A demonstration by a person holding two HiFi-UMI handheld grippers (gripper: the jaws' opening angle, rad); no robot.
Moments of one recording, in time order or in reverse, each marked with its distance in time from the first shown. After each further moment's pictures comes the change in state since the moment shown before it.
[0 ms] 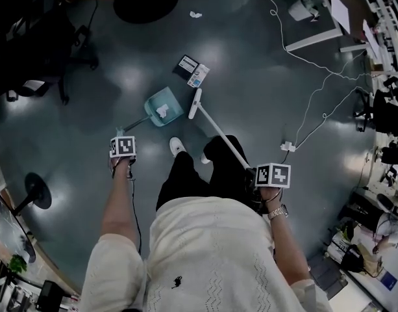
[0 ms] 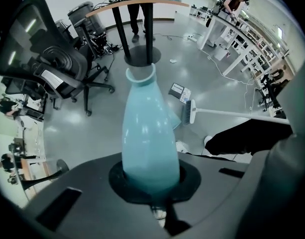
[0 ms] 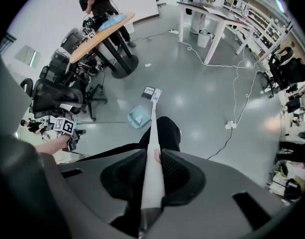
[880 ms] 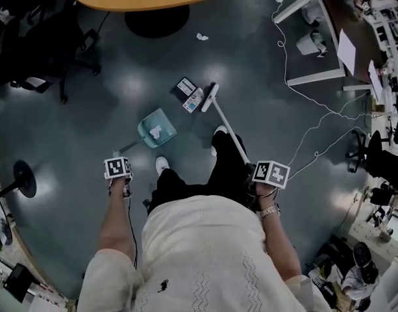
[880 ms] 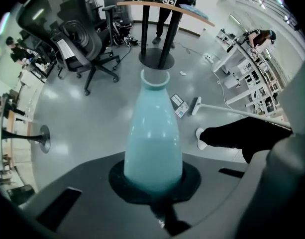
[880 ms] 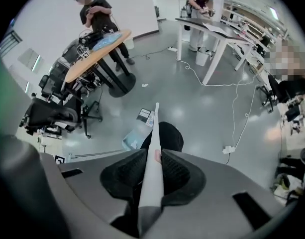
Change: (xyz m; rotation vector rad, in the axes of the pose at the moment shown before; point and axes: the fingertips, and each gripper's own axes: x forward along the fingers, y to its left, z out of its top) left arm -0.019 -0.076 0.016 -0.308 -0.066 -0.088; right arm -0.021 -0.066 0.189 -0.010 -0.156 -0.012
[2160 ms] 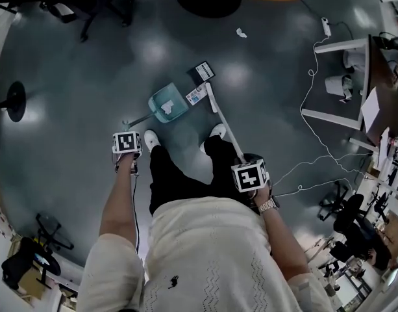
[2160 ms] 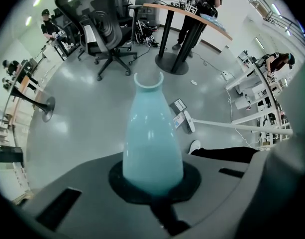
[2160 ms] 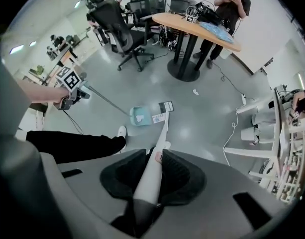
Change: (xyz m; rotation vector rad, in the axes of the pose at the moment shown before) left arm 0.016 -0.085 -0.040 -0.286 -0.056 0.032; right arm 0.028 0.043 0.048 -1.102 0.137 -0.068
